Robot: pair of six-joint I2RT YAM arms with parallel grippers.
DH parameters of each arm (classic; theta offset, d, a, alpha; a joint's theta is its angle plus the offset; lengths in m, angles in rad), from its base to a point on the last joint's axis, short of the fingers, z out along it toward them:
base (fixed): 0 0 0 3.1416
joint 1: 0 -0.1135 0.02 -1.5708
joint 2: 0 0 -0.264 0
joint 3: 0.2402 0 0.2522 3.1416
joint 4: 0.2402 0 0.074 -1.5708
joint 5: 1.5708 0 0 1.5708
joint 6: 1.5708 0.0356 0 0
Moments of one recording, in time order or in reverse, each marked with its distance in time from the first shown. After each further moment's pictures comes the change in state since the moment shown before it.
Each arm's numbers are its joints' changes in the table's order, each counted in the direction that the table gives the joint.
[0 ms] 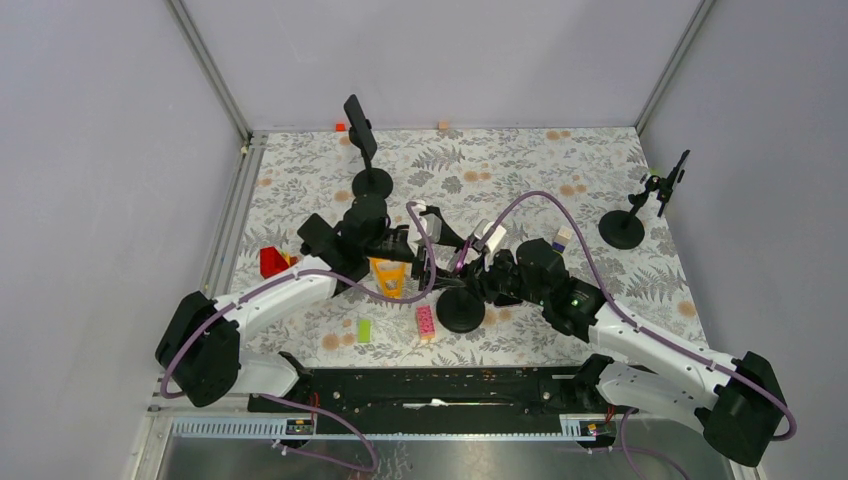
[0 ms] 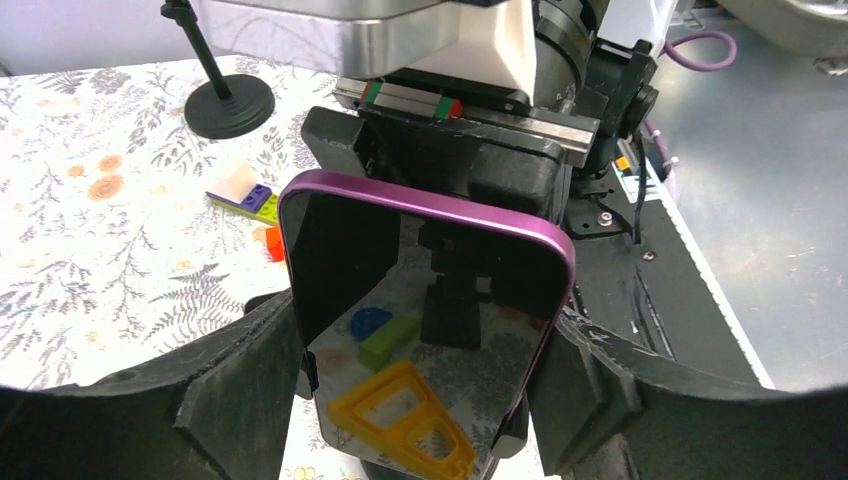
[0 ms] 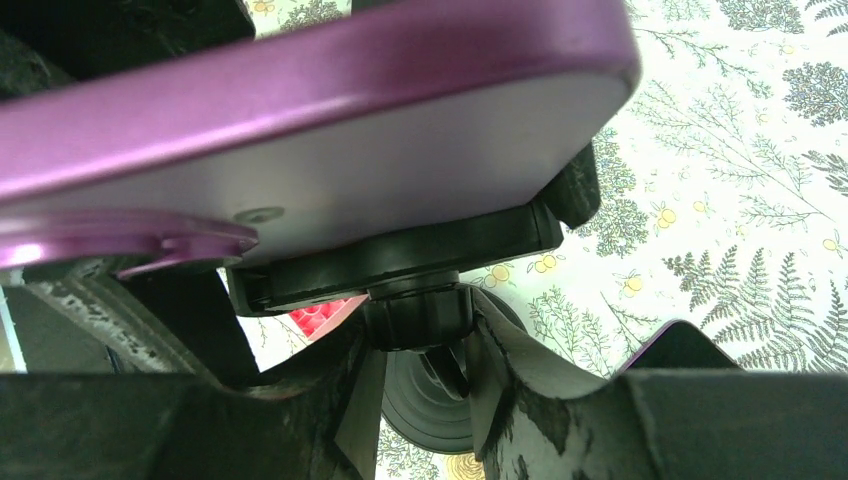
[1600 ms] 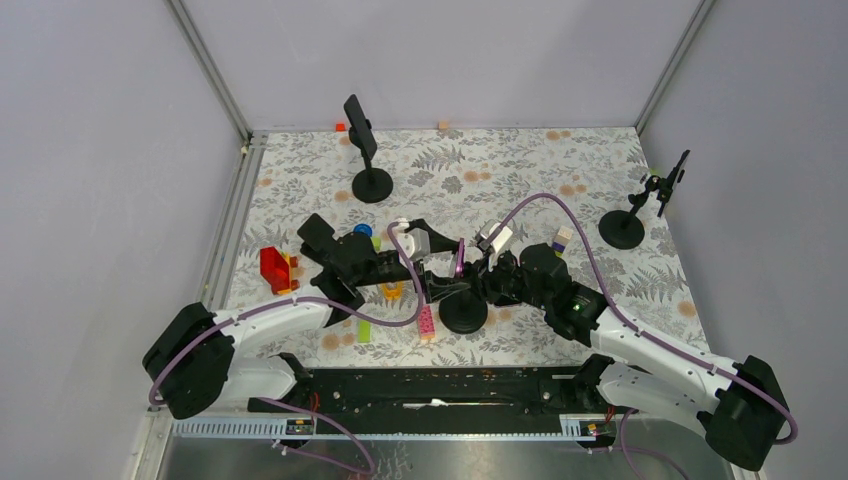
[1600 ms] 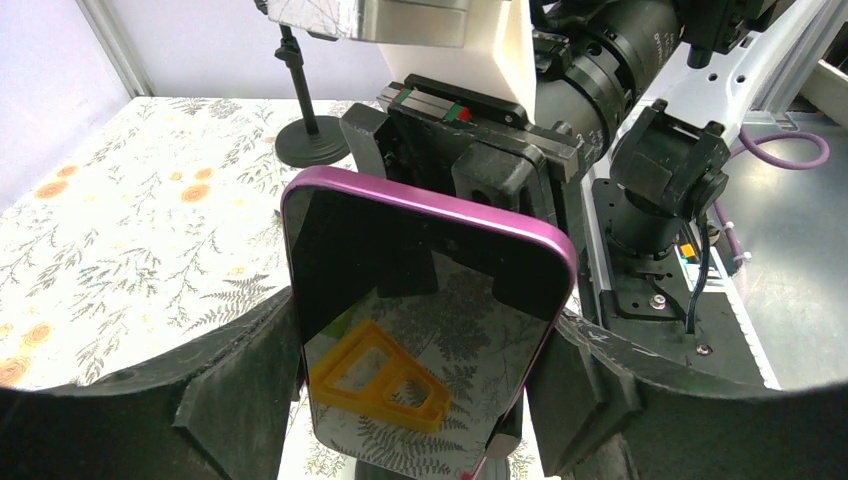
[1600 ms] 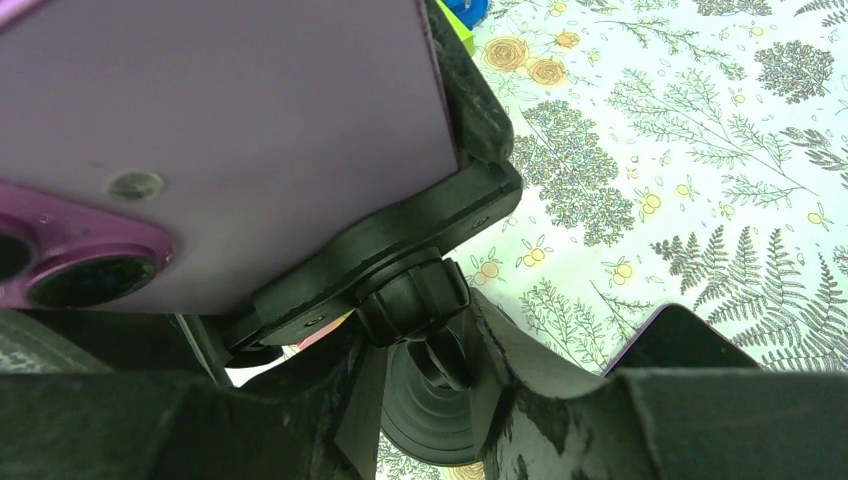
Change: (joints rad) left arm 0.103 0.090 -0.255 -0.413 -0.318 -0.182; right arm 0.006 0.026 -0.044 -0.045 0.064 0.051
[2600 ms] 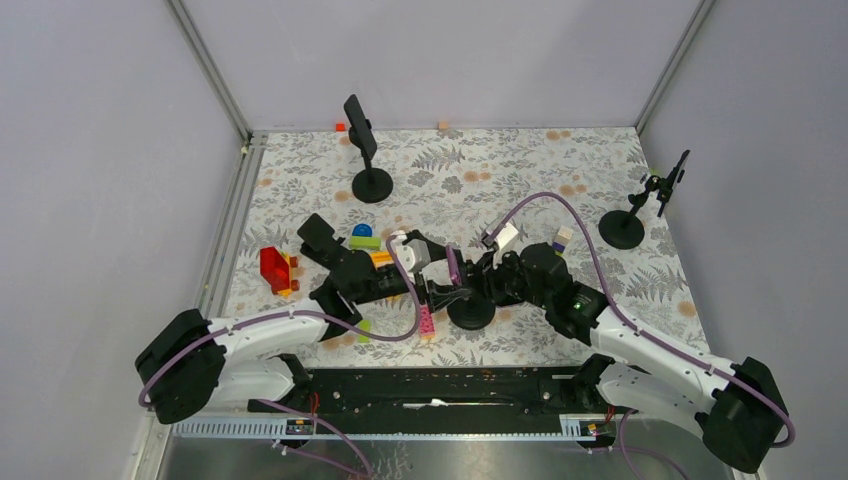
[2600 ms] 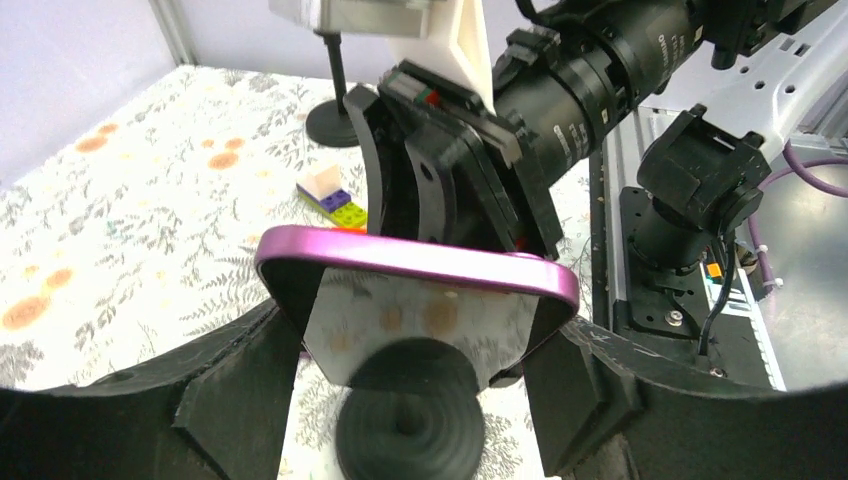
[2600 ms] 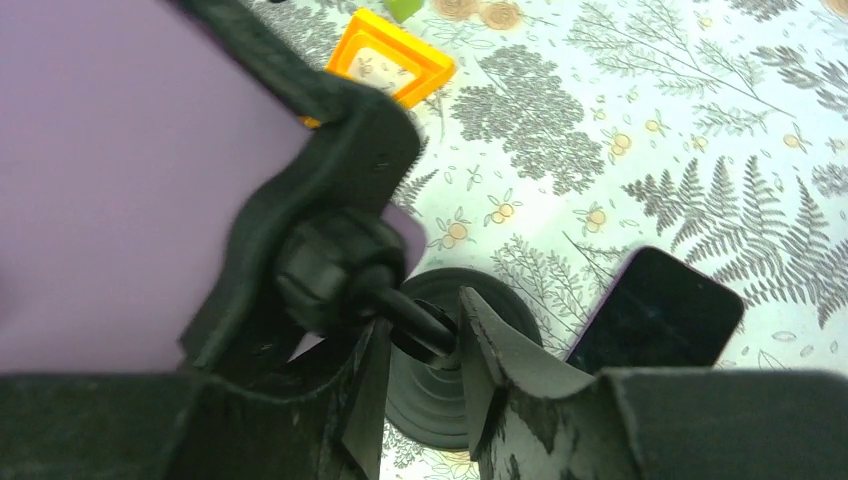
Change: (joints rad) left arm 0.092 0.049 -0.084 -0.039 -0.202 -0.007; right arm 0.032 -0.002 -0.016 0.055 0.030 0.024
